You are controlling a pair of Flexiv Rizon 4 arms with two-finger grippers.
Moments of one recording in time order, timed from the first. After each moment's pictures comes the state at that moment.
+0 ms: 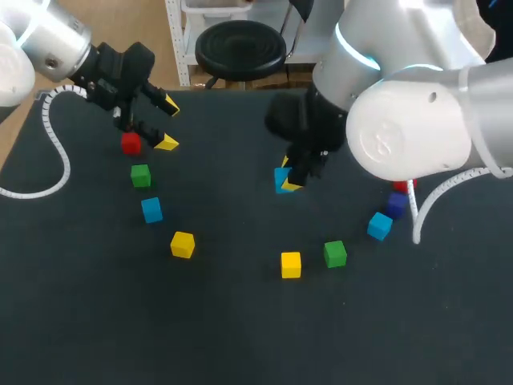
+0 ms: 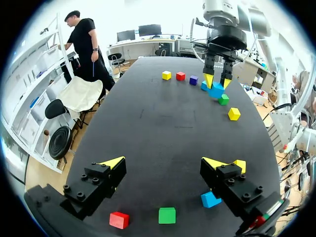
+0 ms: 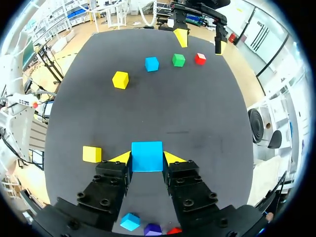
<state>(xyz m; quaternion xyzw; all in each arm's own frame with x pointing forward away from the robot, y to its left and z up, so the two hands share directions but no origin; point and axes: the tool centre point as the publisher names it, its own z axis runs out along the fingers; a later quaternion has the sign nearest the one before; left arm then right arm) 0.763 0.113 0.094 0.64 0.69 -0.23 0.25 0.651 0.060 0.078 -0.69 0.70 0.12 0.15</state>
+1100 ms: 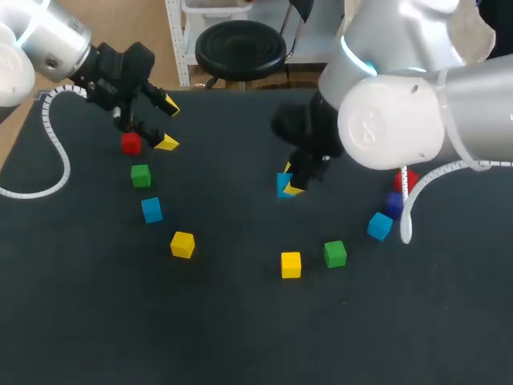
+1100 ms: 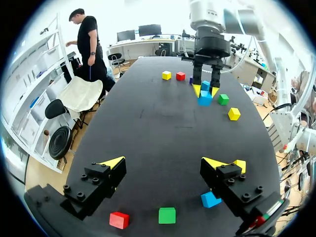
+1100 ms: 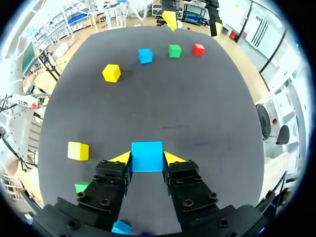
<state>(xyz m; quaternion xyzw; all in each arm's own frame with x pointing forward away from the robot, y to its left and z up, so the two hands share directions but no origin) 0.763 0.113 0.094 0.64 0.69 -0.23 0.25 0.674 0.056 0.040 -0.68 0.70 0.15 0.15</state>
